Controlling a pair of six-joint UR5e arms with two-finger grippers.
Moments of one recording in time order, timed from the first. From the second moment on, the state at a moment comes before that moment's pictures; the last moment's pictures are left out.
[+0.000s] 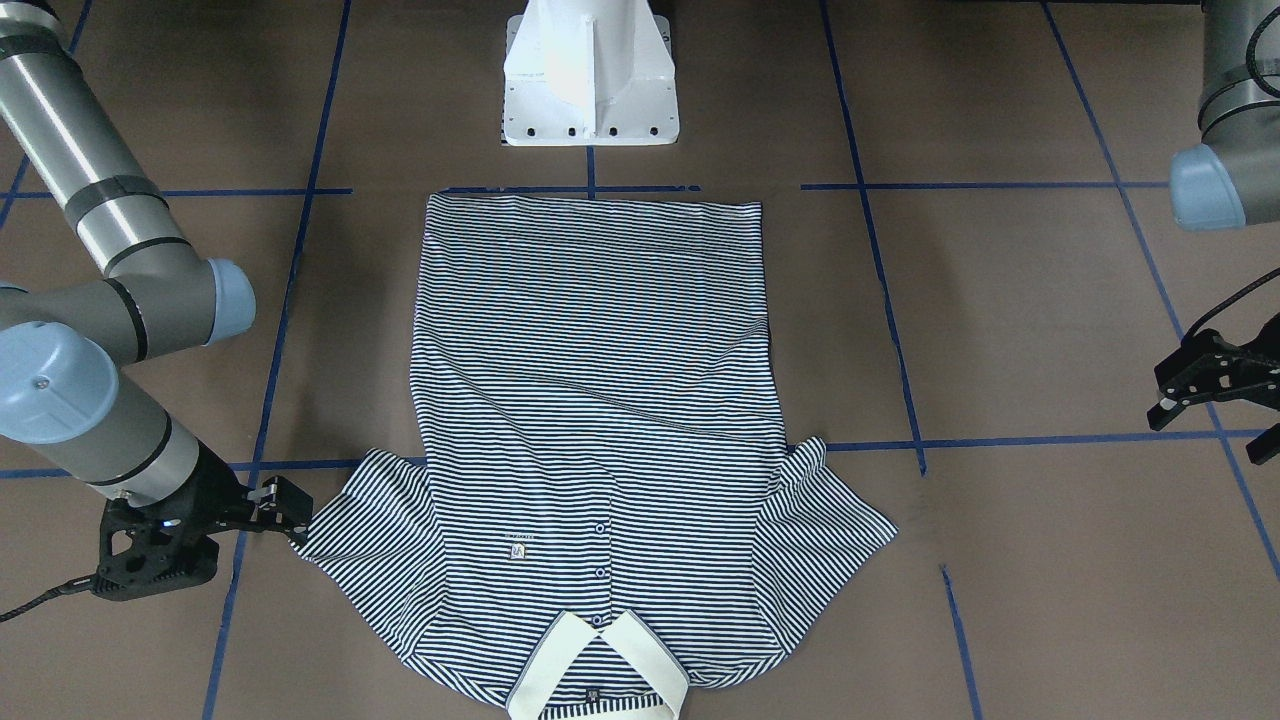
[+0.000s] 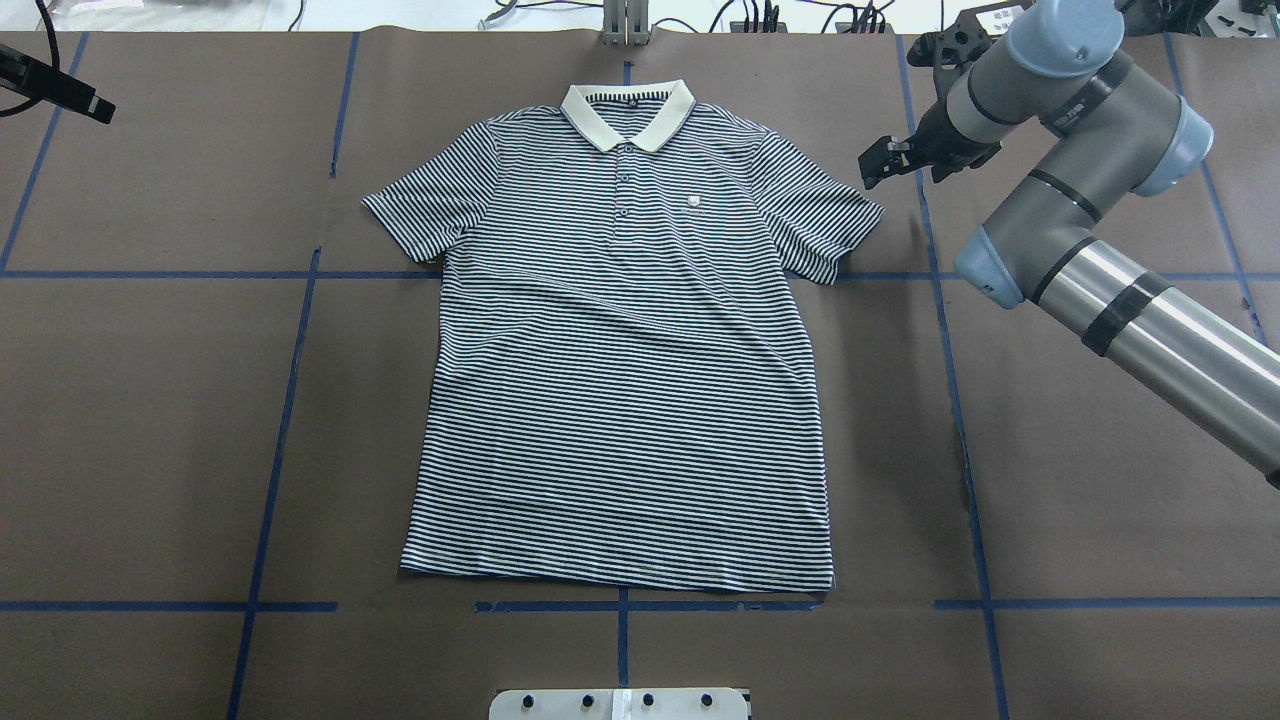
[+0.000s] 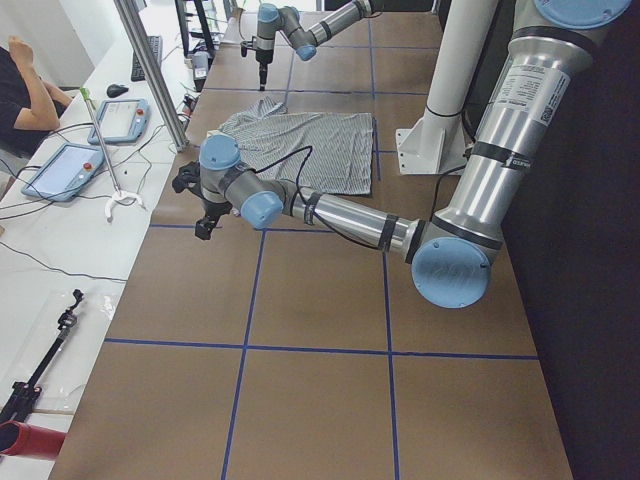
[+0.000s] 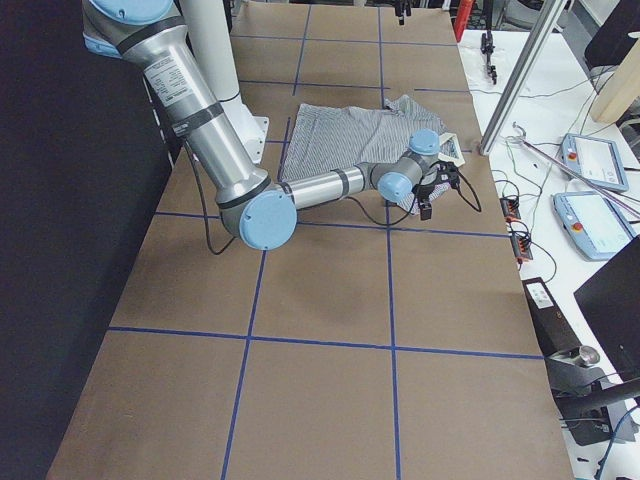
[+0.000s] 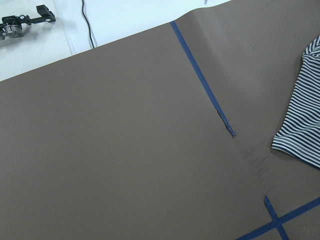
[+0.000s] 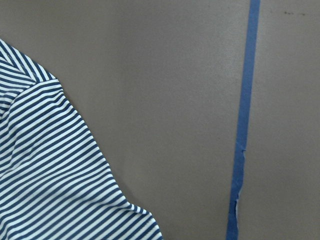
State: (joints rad) left arm -1.29 -1.91 -1.50 -2.03 -2.29 -0.30; right arm 0.96 -0.95 1.14 -1.00 2.07 0.76
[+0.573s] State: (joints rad) left arm -1.29 -1.91 -1.51 -2.03 -2.29 -0.32; right arm 0.91 -0.95 1.11 -1.00 2.04 0.76
